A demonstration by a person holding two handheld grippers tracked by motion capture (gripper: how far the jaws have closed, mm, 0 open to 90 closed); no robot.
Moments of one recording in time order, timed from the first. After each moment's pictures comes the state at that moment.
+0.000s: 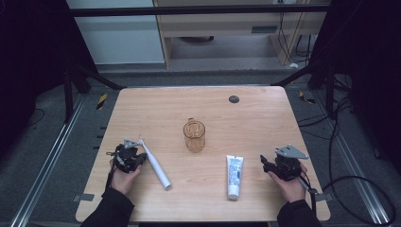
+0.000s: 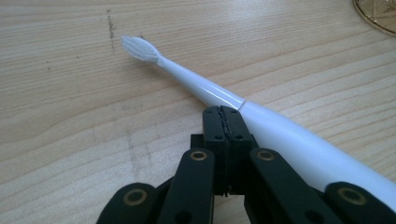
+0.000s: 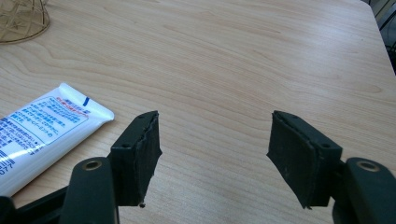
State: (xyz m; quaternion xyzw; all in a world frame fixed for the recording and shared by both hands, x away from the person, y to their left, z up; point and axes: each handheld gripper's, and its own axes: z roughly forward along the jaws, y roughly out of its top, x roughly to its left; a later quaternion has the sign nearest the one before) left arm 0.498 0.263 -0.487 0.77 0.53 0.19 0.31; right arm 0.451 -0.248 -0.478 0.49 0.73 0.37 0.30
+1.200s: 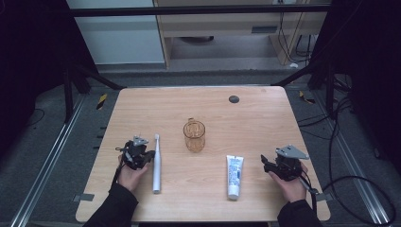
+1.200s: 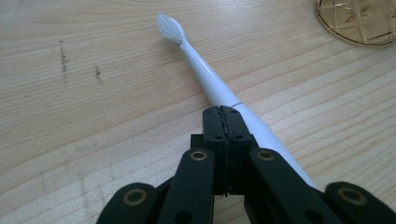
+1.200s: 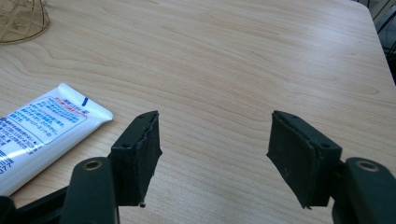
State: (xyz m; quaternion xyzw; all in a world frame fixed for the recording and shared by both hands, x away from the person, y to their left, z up) left arm 0.507 0.239 -0.484 0.79 0.49 0.18 0.32; right arm 0.451 -0.250 -0.477 0.49 0.73 0.37 0.31
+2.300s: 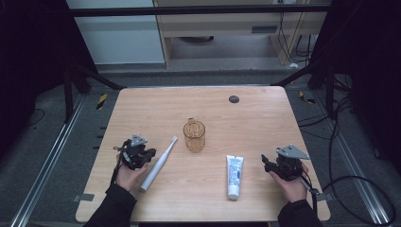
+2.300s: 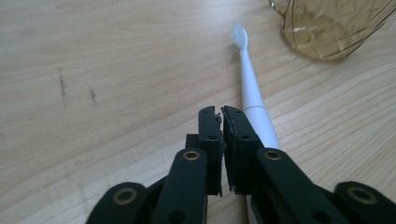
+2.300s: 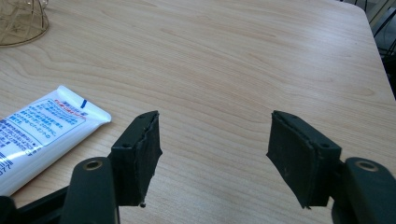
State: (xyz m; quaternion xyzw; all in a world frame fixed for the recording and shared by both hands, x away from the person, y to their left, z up) left arm 0.496 0.241 -0.460 0.79 0.47 0.19 0.36; right arm 0.450 -0.252 -0.476 0.49 0.73 0.37 0.31
